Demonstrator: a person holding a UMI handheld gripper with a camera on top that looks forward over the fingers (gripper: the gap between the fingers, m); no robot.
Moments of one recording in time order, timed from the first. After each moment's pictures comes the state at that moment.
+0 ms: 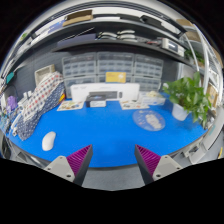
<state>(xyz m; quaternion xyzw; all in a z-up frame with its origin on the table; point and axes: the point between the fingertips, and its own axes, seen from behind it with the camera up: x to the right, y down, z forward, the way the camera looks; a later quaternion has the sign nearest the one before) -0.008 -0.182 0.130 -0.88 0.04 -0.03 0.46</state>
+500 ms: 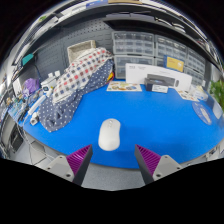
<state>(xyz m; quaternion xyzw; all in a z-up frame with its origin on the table) -0.296 -0.144 0.032 -0.91 -0.06 0.06 0.41</state>
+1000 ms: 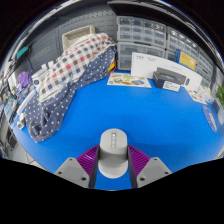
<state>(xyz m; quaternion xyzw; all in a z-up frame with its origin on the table) -0.324 -0.063 -0.017 -0.93 -0.07 0.03 0.36</state>
